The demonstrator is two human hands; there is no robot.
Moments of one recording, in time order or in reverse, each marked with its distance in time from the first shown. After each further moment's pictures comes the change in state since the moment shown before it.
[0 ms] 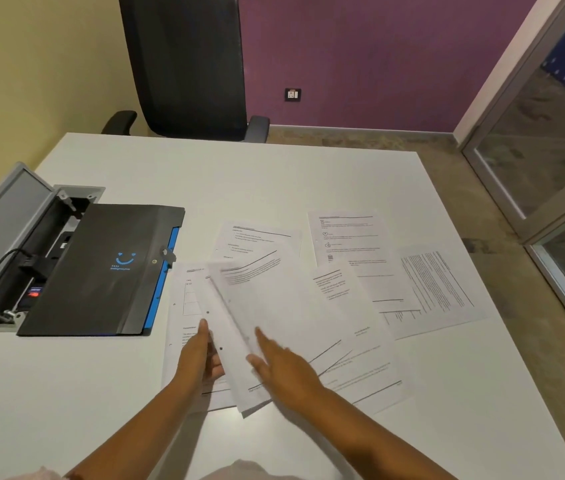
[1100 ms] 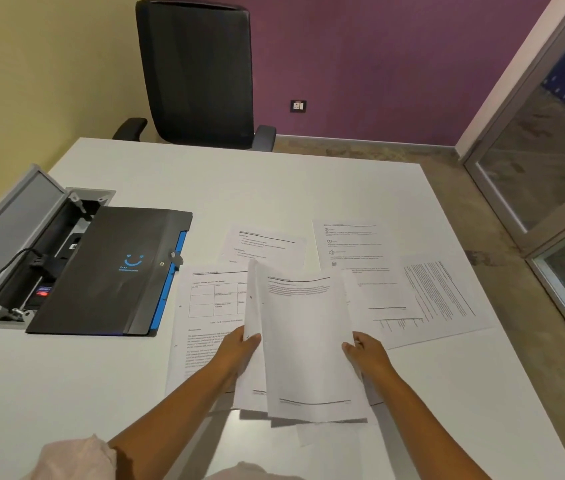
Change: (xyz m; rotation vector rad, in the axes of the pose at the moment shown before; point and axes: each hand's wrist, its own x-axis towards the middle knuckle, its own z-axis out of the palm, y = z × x) left_hand -0.007 0.002 0.034 0.342 -0.237 0.144; right_hand -0.012 0.105 -0.060 0.573 0.335 0.500
